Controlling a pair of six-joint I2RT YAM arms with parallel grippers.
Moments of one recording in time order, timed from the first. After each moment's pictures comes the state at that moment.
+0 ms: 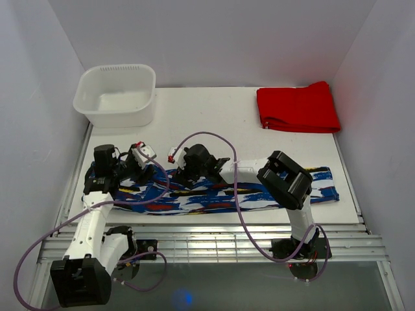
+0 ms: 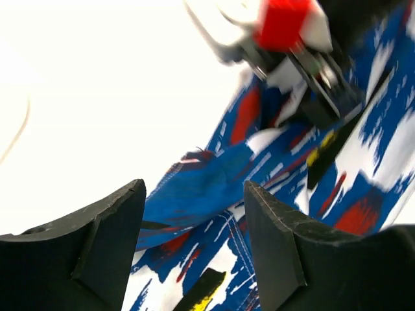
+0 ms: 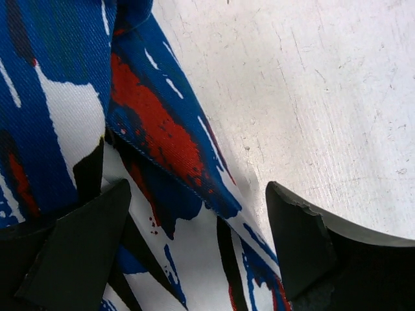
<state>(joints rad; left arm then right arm) 0.06 0.89 0.61 -0.42 0.73 0.81 0.98 2.01 1.21 0.13 -0.11 -0.32</state>
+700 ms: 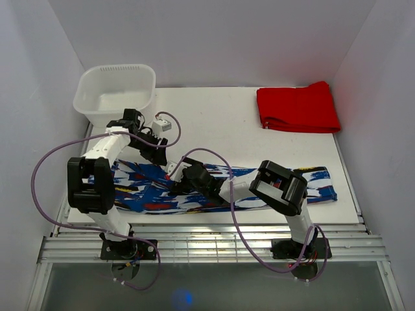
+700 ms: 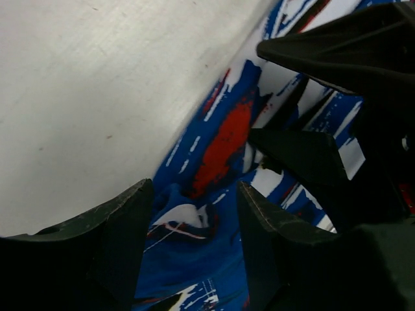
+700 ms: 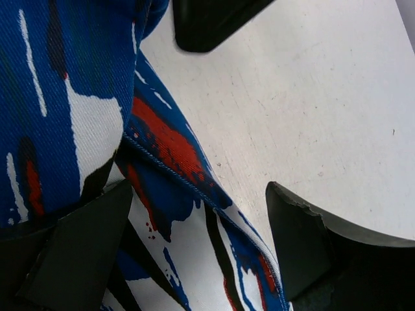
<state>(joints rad) -0.05 1.68 1.23 -0.80 0.62 0.55 1.12 2.01 1.00 0.60 0.25 -0.48</state>
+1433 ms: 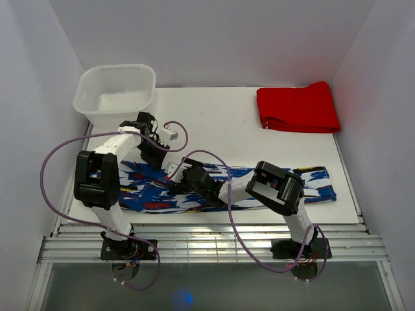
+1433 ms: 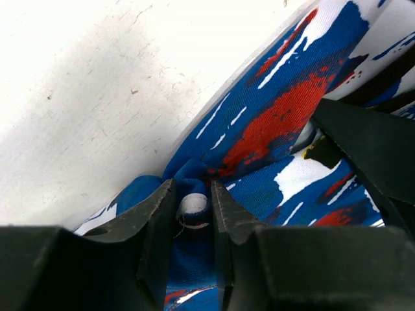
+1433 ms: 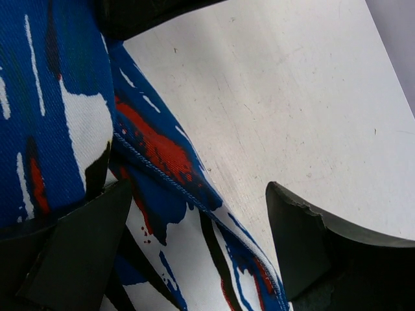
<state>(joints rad) -0.17 1.75 1.24 -0.85 0.26 0.51 1.13 2.05 0.98 0.71 0.32 -0.52</state>
